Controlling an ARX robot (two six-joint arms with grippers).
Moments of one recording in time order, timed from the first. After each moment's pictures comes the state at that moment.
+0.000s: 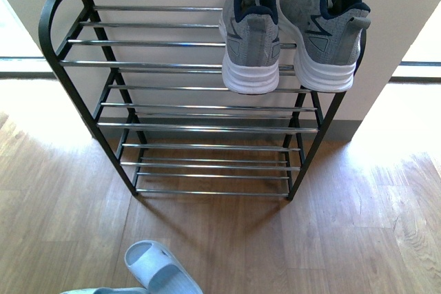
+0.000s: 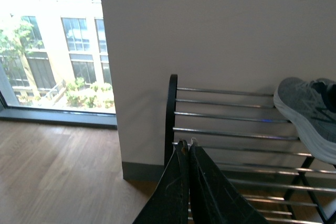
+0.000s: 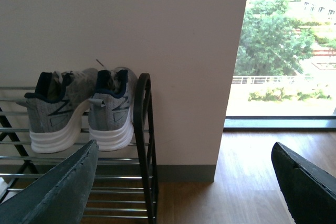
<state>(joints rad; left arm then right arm) 0.00 0.02 0.02 0.01 0.00 -0.01 0.00 0.00 0.02 0.00 0.00 0.00</state>
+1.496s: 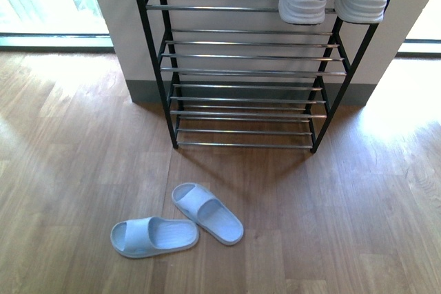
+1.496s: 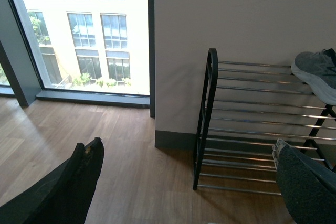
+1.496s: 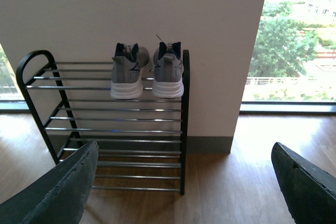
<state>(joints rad) 0.00 0.02 0.02 0.00 0.00 -0.01 0.00 0.00 0.02 0.00 0.00 0.00</state>
